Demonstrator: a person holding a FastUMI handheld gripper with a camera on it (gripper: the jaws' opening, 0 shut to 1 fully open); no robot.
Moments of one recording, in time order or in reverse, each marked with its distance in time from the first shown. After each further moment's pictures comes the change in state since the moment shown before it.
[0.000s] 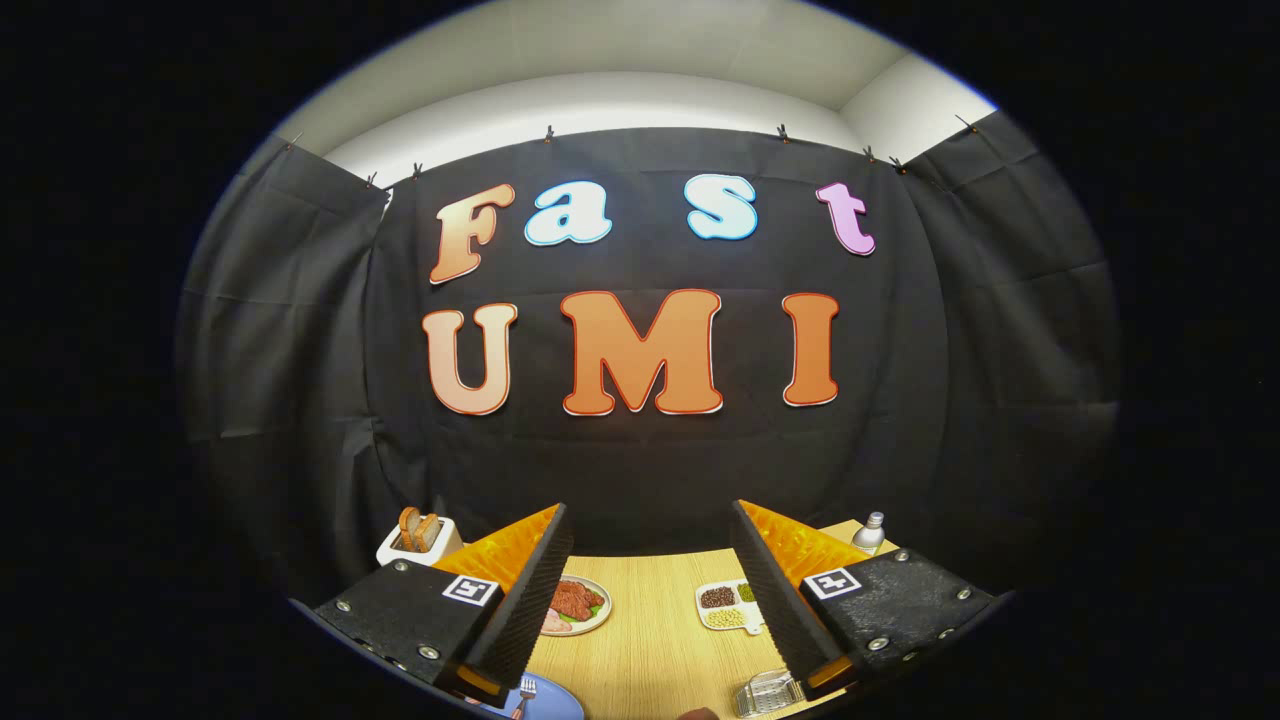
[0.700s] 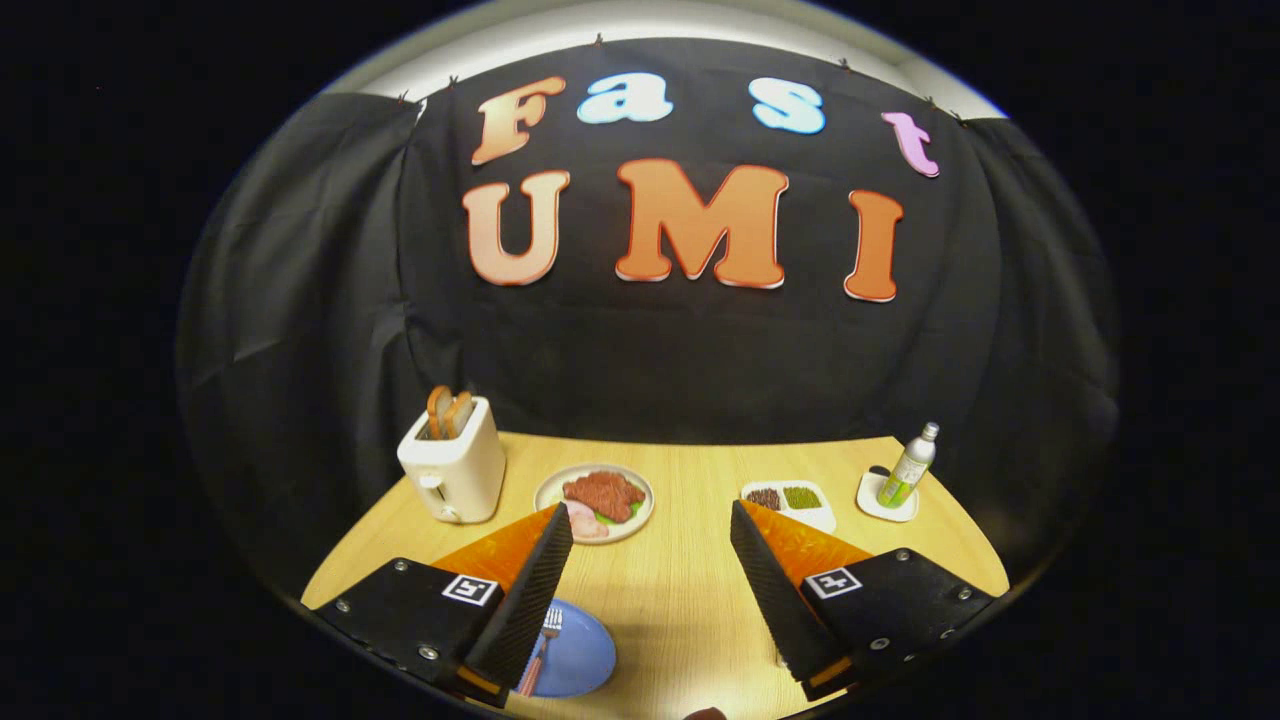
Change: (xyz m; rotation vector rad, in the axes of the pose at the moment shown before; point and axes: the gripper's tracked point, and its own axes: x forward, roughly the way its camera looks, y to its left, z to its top) arm -0.017 0.070 -0.146 -0.112 0.407 0.108
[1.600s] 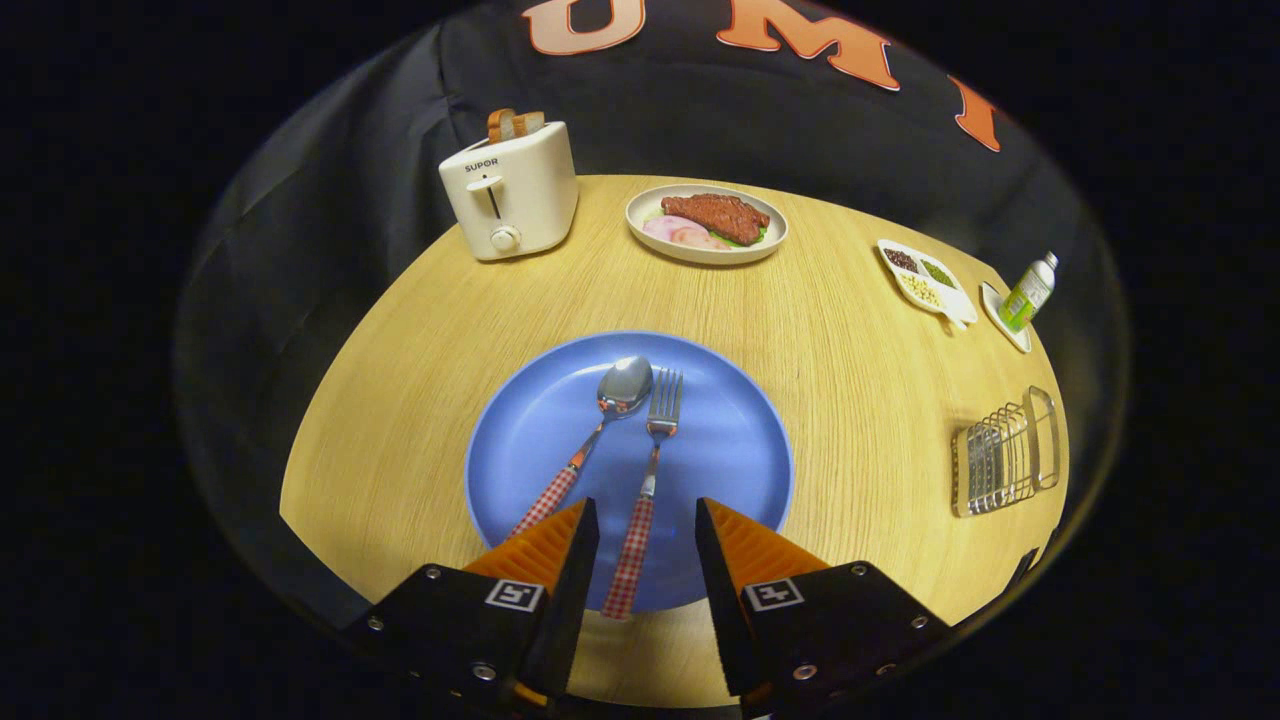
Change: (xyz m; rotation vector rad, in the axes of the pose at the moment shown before) arm -0.004 0.111 -0.234 -0.046 0.598 0.130
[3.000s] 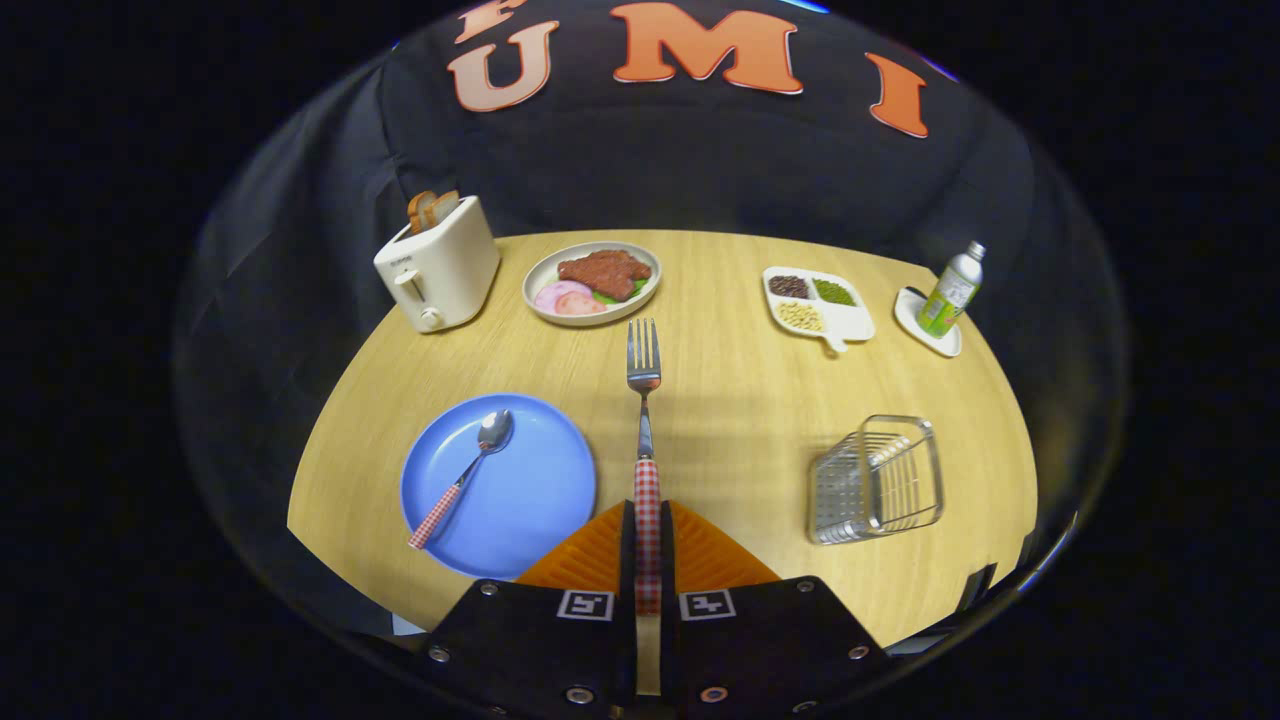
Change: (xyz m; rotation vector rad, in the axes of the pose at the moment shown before) arm -0.074 -0.156 0.044 0.091 -0.125 -0.063
